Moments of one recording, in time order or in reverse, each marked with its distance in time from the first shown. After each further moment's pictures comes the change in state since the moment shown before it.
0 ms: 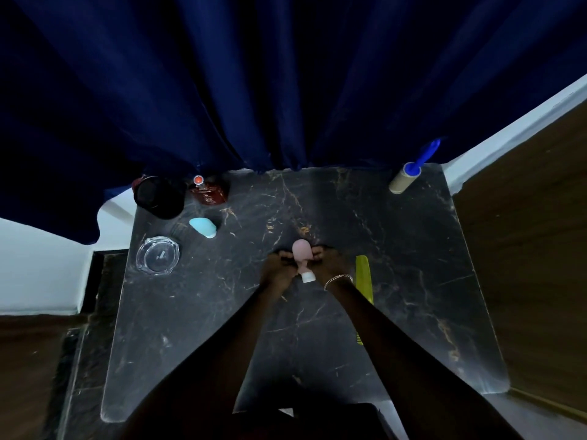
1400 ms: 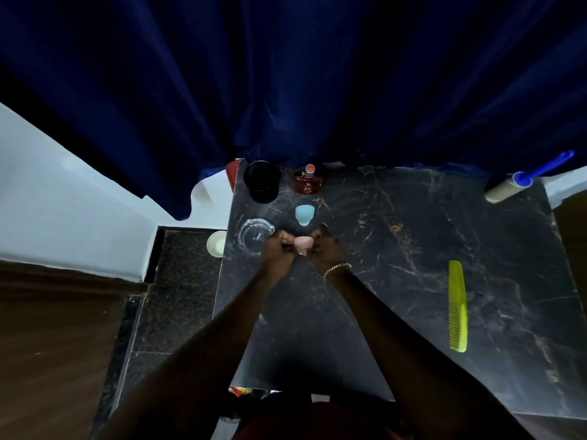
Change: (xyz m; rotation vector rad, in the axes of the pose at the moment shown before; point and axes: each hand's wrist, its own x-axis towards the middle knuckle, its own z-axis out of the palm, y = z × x) left_hand 0.001 -0.056 -0.226 0.028 0.196 0.258; right_hand -0.035 -0.182 0.151 0.112 -0.058 -0.123
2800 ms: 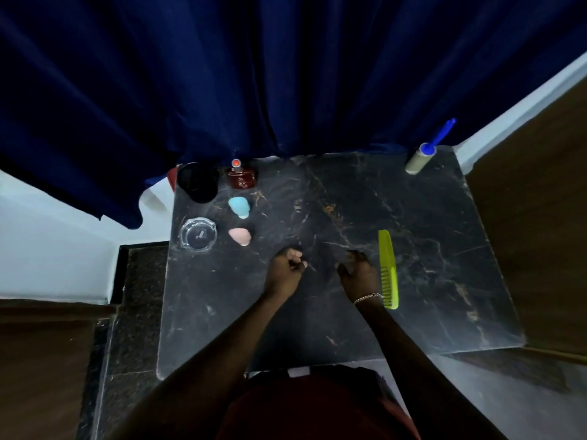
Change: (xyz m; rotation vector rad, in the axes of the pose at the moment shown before) left_hand -0.111 0.046 0.130 0.097 -0.169 -0.041; right_hand -0.105 0.169 -0.129 -0.108 0.303 0.081
